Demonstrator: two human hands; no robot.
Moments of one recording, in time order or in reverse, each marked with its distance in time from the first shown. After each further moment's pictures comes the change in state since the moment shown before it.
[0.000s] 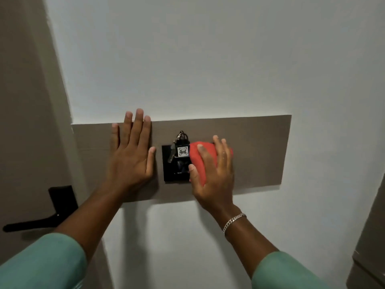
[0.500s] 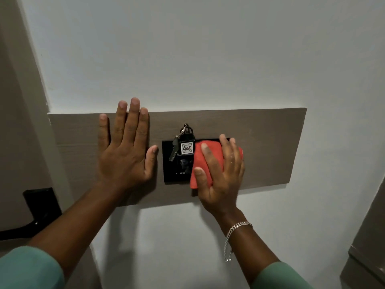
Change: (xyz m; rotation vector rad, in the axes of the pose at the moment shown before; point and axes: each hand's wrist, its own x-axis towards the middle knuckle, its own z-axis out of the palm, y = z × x) left_hand 0.000 -0.007 0.017 0.141 0.109 0.040; right_hand -0.011 0.016 0.029 -0.070 0.144 -0.061
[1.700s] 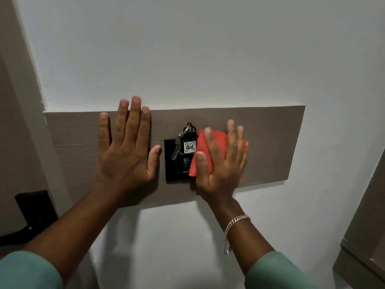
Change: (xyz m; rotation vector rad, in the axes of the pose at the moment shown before) left_hand -0.001 0.000 -0.001 0.003 0.006 0.023; right_hand 0.019 -0.015 0.009 -0.039 0.079 0.116
